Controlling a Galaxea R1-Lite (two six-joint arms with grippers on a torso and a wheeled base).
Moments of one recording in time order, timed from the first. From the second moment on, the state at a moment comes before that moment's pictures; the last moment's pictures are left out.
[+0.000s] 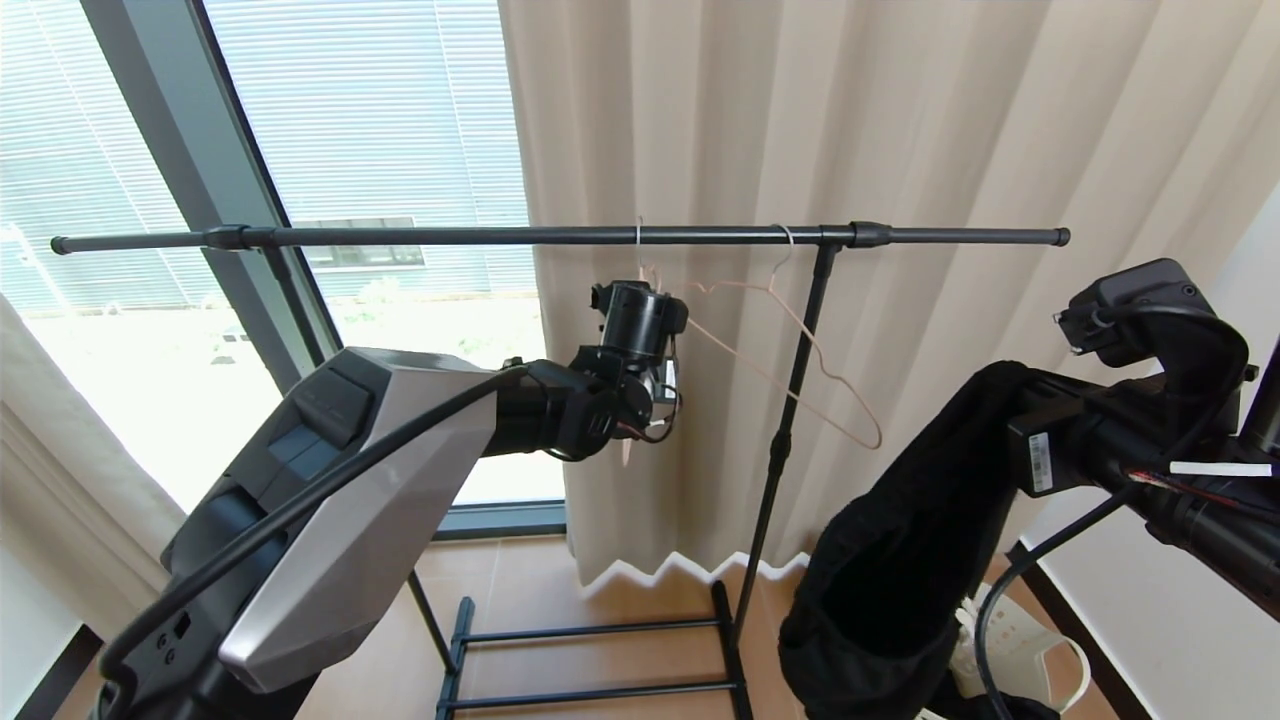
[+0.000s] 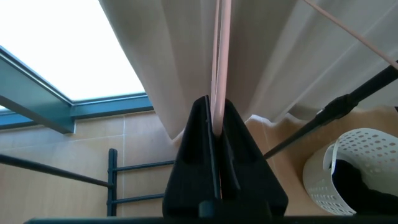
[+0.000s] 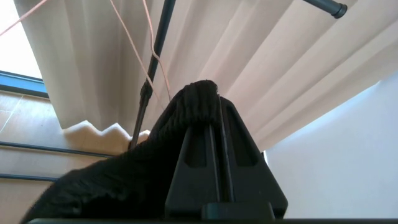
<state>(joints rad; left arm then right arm) -0.60 2.49 -1.99 -0.09 0.51 -0.17 0.50 1.40 -0.60 -0.60 -0.55 -0.22</state>
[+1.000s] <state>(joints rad) -0.60 2.12 -1.38 -0.26 0.50 -0.17 0.53 1.40 -0.59 -0.59 -0.55 -0.22</state>
